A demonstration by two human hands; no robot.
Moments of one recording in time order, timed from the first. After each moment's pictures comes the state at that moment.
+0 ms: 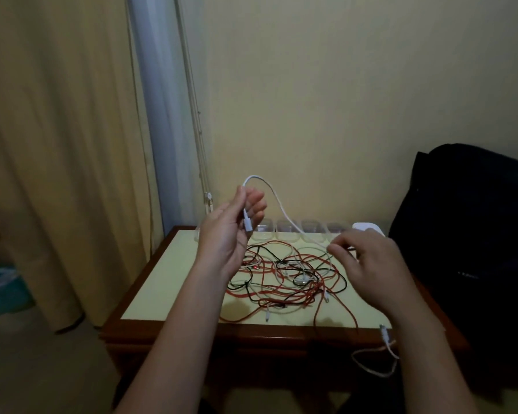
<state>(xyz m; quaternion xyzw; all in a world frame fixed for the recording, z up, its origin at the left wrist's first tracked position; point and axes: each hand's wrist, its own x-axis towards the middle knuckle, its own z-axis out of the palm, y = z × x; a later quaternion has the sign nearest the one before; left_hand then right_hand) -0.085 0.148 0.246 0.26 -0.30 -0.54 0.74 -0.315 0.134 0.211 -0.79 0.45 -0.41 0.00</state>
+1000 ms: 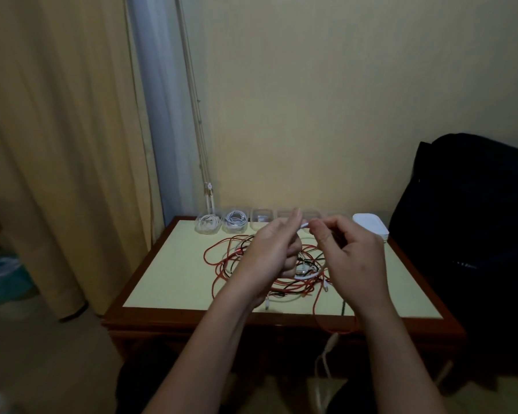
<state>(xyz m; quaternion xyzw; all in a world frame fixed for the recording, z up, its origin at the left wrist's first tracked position) -0.136 0.184 0.223 0.40 -0.49 -0.54 0.55 -0.274 0.158 0.203 -0.69 0.38 -0.59 0.17</state>
